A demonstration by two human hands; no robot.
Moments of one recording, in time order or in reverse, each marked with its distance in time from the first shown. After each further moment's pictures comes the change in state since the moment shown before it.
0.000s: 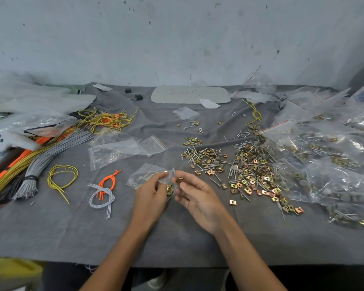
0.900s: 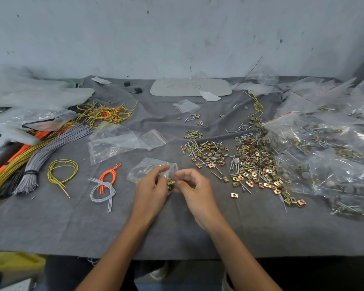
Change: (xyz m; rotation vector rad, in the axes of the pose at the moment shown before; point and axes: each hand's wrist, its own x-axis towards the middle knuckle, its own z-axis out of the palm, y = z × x) left_hand -0.001 -0.002 0.000 -0.066 0.001 -0.018; right_hand 0.006 0.023 0.010 -0.484 0.308 -0.235
